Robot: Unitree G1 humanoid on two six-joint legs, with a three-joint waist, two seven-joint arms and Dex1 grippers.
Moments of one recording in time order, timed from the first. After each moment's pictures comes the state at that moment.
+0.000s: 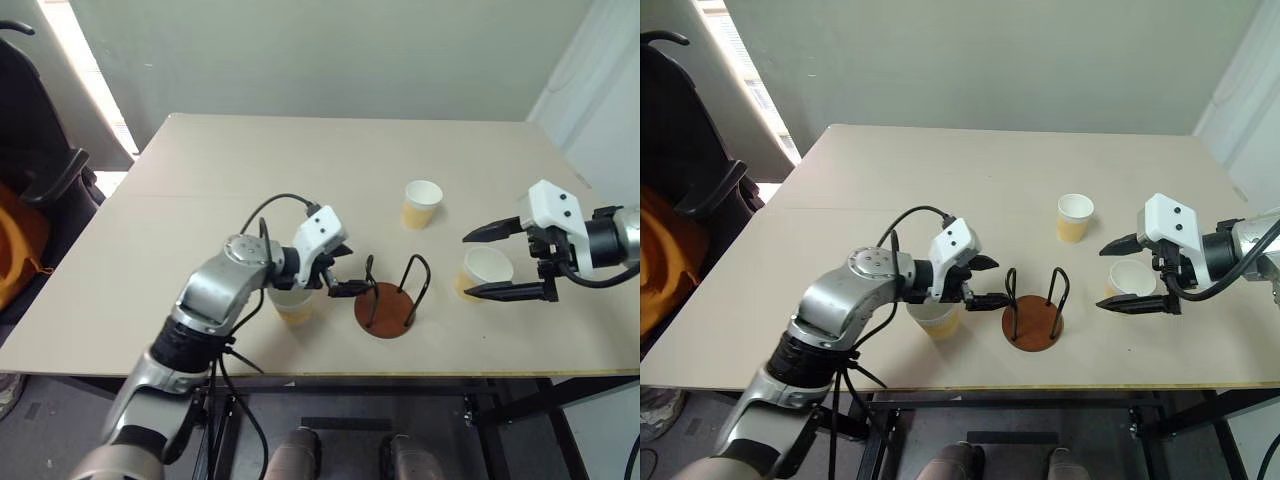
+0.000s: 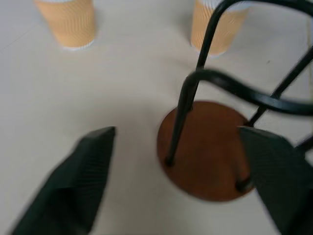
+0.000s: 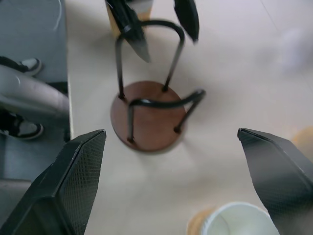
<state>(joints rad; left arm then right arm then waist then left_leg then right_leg) -0.71 0.55 -0.26 -0.16 -0.29 0.85 -0.92 -0.56 -1.15 -0.01 -0.24 0.44 0.61 1.38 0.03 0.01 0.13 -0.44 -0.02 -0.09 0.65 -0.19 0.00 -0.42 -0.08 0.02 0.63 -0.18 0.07</state>
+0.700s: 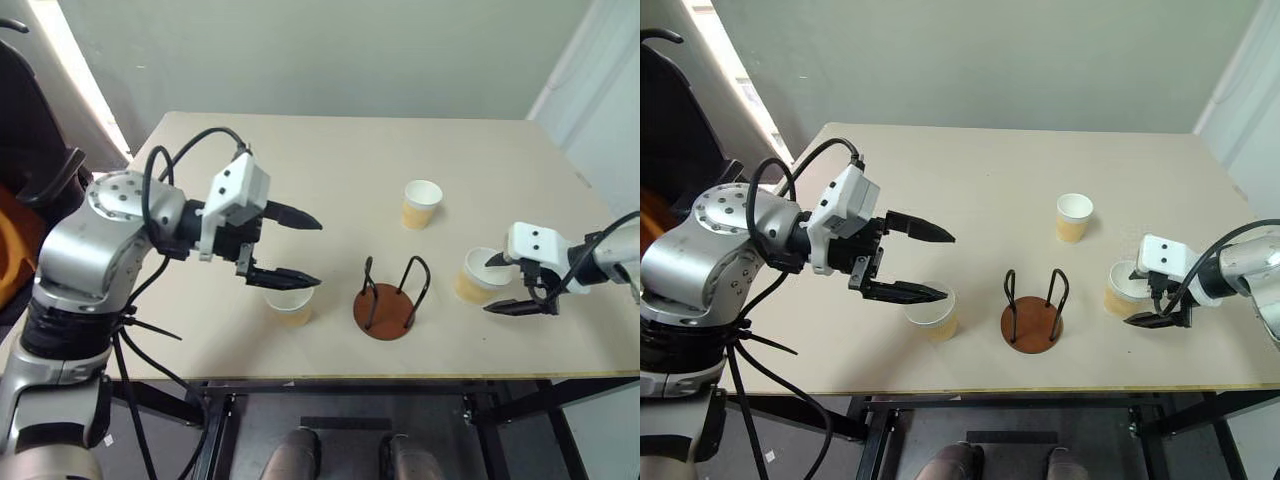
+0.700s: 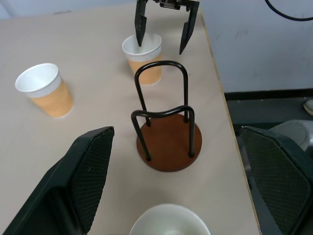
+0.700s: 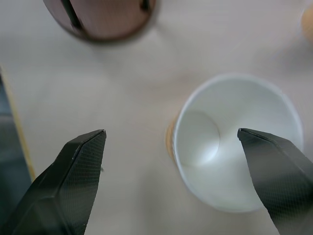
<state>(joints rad) -0.78 0.89 -0.05 -0.24 -0.54 0.67 -1.35 -0.54 -1.14 0.19 0.01 0.11 0.42 1.33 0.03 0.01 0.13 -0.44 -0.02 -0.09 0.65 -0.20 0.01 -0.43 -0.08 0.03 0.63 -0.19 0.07</state>
